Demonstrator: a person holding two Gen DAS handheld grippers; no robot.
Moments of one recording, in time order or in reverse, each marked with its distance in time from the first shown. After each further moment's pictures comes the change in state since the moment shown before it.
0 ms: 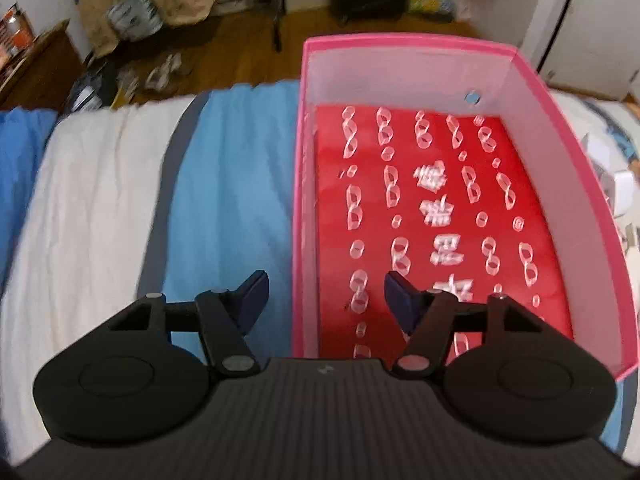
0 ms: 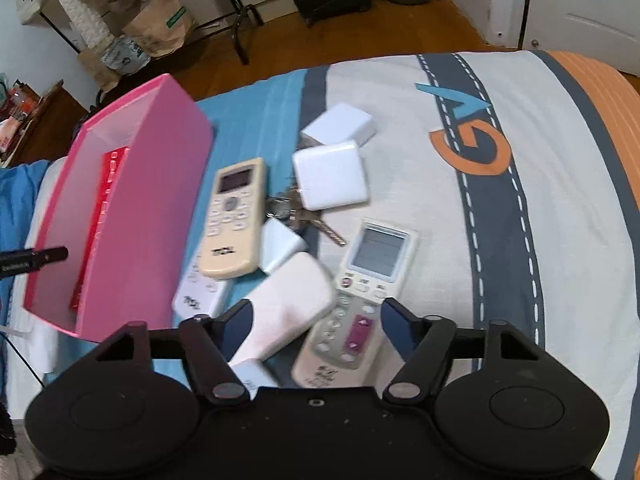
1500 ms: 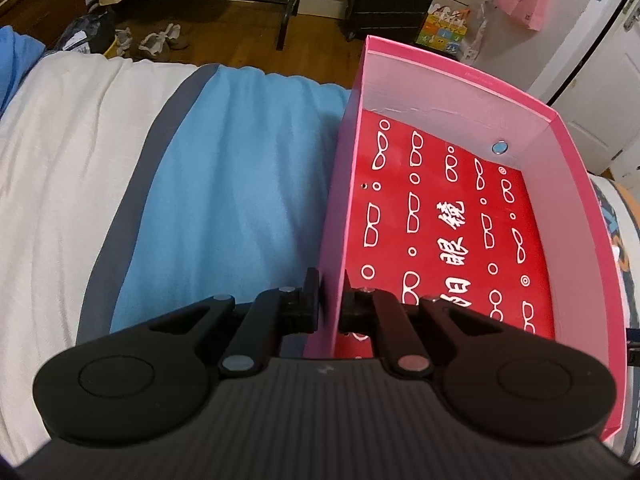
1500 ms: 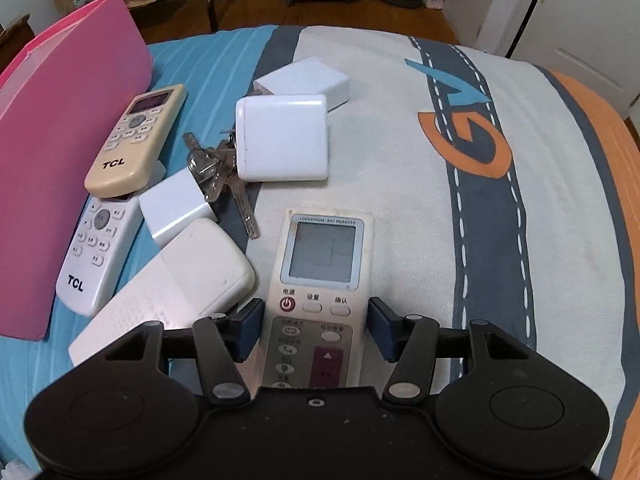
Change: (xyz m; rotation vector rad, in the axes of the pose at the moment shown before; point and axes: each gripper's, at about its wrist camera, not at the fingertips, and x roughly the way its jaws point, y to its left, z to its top) left arm 0.040 0.047 -0.003 -0.224 -0.027 -0.143; right arm 0.076 0.002 -0.008 -0.152 0.025 -0.251
